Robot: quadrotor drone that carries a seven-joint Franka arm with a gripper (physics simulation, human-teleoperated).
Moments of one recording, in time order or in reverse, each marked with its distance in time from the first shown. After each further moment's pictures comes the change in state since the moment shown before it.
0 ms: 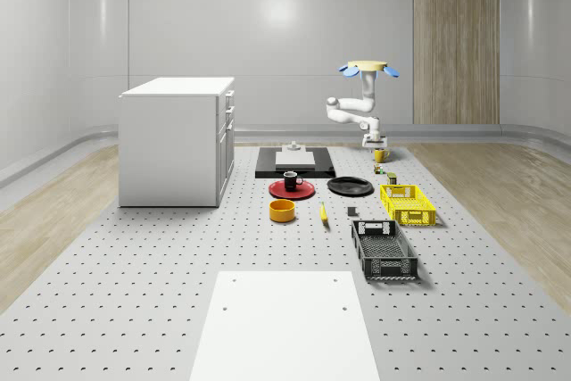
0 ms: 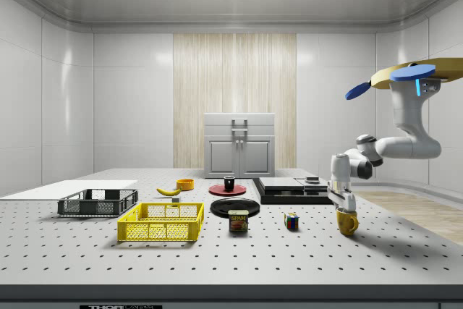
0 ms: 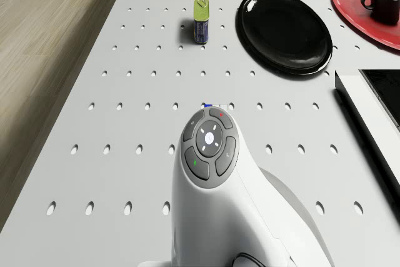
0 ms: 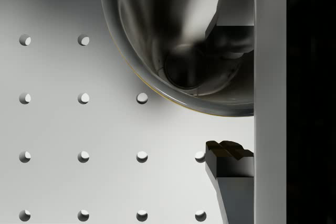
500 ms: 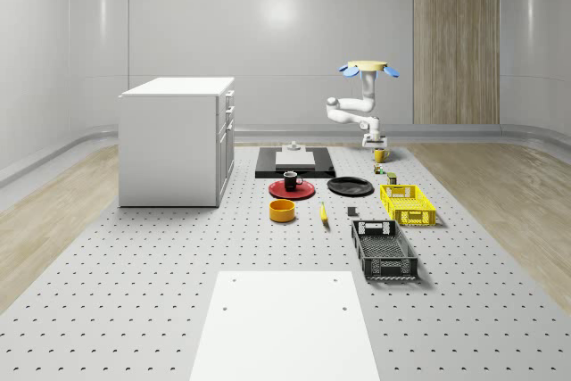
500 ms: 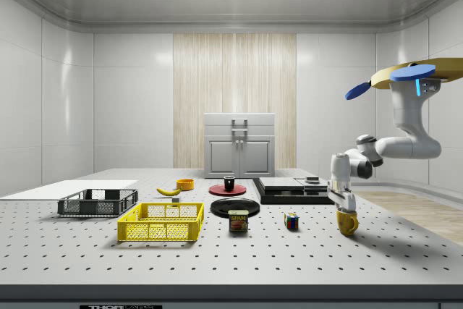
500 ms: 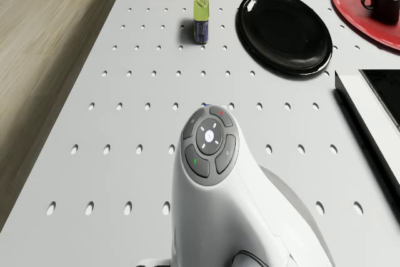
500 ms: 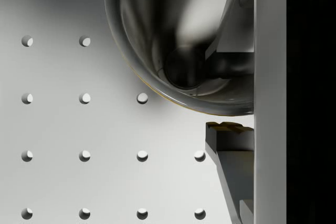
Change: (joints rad) arm 0.006 0.005 0.017 -0.007 0.014 -0.012 -0.002
